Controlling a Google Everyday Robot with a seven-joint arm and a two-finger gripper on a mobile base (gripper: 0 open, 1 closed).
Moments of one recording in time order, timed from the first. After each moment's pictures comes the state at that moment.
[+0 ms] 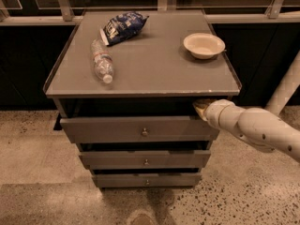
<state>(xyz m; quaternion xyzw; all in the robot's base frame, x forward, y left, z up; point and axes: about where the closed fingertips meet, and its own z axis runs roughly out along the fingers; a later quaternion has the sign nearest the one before) 0.648 -0.206 0.701 -0.30 0.79 0.03 0.53</state>
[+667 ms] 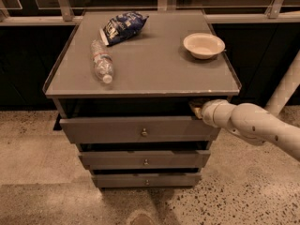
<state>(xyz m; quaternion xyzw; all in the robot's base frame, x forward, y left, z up) 0.673 -0.199 0.670 -0.29 0.81 0.06 0.51</state>
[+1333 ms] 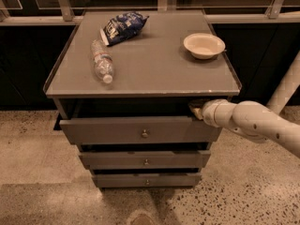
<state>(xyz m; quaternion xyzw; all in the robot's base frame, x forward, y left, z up) 0.672 -0.194 0.672 -0.31 0.81 0.06 0.50</state>
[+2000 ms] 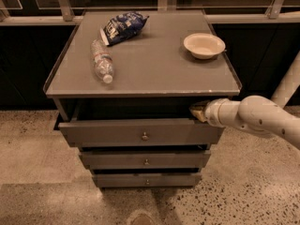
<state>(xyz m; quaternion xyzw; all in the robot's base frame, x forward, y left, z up) 0.656 -0.197 0.671 -0.36 0.81 0.08 0.46</state>
